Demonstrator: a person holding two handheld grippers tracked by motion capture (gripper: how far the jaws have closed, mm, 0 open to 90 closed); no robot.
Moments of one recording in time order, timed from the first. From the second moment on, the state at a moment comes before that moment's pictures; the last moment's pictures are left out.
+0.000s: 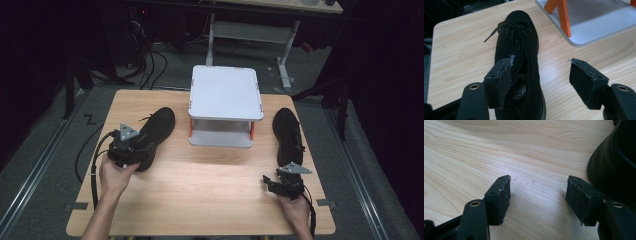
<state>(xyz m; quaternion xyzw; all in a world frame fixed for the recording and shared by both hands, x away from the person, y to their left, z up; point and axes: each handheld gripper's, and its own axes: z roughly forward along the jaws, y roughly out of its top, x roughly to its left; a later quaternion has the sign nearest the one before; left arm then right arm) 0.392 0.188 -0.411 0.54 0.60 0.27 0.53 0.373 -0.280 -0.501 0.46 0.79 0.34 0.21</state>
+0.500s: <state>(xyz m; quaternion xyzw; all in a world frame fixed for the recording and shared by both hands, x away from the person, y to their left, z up) 0.419 0.182 -0.438 0.56 0.60 0.26 0.51 0.373 -0.280 -0.501 0.46 0.79 0.34 0.21</state>
